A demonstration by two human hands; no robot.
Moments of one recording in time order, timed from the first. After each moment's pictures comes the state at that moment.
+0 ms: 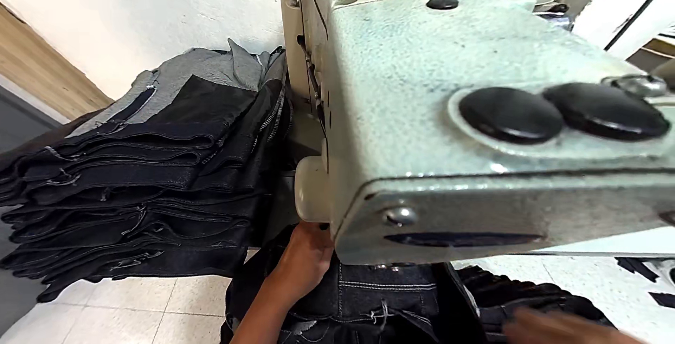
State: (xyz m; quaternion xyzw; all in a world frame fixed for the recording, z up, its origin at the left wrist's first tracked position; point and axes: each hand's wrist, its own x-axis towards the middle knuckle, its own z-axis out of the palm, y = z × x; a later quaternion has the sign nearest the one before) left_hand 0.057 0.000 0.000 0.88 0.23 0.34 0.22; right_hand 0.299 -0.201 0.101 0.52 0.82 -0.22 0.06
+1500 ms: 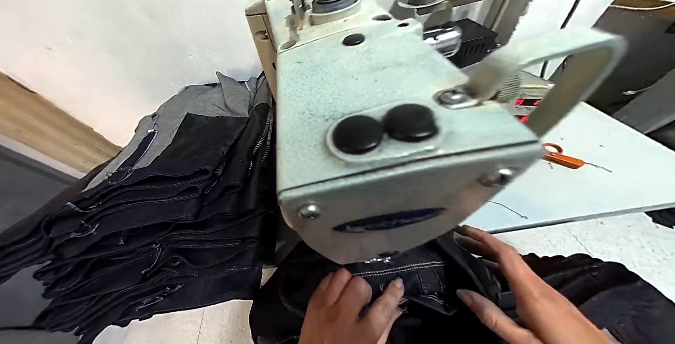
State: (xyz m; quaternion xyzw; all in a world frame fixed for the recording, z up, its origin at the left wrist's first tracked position) left_hand 0.044 -0.055 0.008 0.94 0.12 0.32 0.04; right_hand 0.270 -0.212 0.013 0.74 0.54 -0.20 -0.36
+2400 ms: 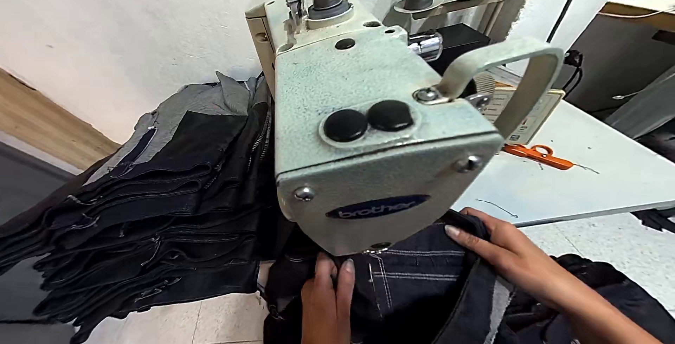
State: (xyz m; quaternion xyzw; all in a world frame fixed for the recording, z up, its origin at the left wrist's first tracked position) left_hand 0.056 -0.071 -0.008 0.77 0.44 0.31 0.35; right_hand 0.331 -0.175 -0.030 0.73 0.43 -0.27 -0.46
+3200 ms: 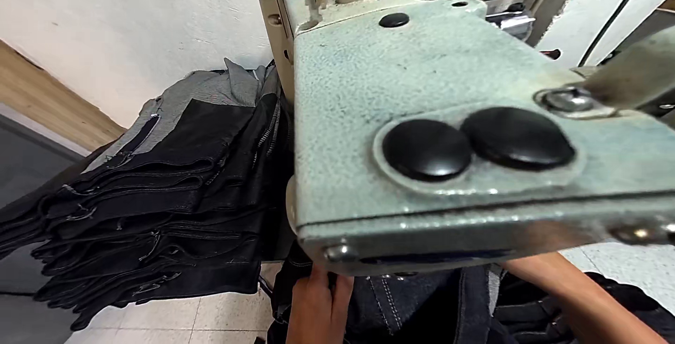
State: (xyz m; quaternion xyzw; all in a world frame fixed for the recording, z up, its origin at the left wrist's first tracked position) left_hand 0.044 -0.049 0.008 0.79 0.45 0.23 0.36; right_hand 0.333 -0.138 -0.015 0.72 0.52 -0.15 -0.43
